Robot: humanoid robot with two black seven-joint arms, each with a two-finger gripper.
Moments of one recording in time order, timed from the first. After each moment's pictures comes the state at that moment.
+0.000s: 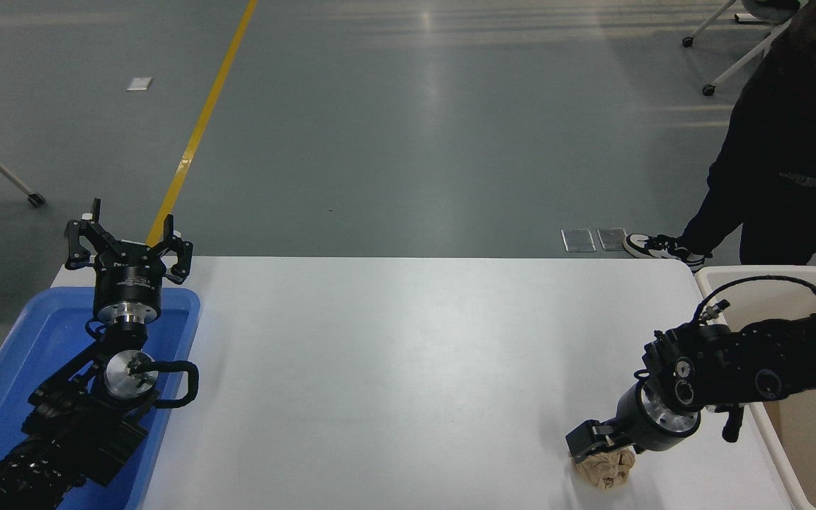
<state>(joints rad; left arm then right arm) -0.61 0.17 -1.00 -0.40 -0.12 -0.52 -0.59 1.28 -0.39 -0.87 1.26 -0.66 0.30 -0.10</state>
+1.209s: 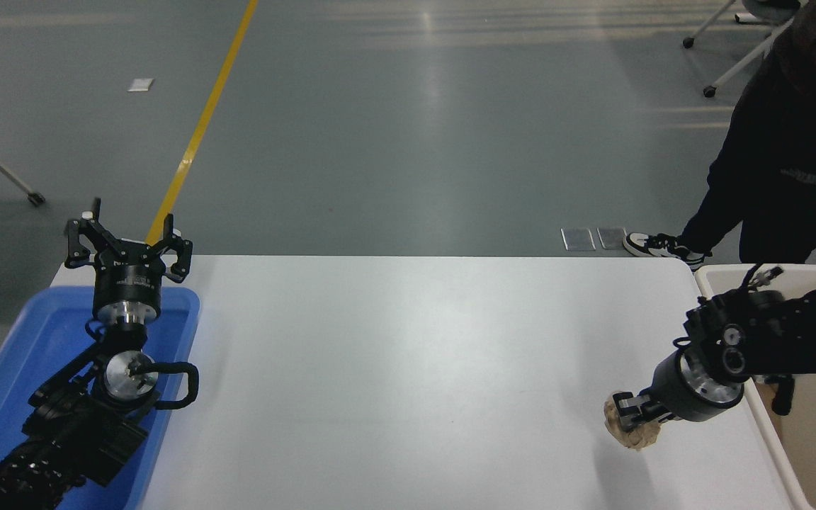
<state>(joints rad) -0.61 0.17 -1.00 -0.41 -0.12 -0.52 -0.59 1.73 -0.60 -1.03 1.51 -0.58 0.38 -0.10</state>
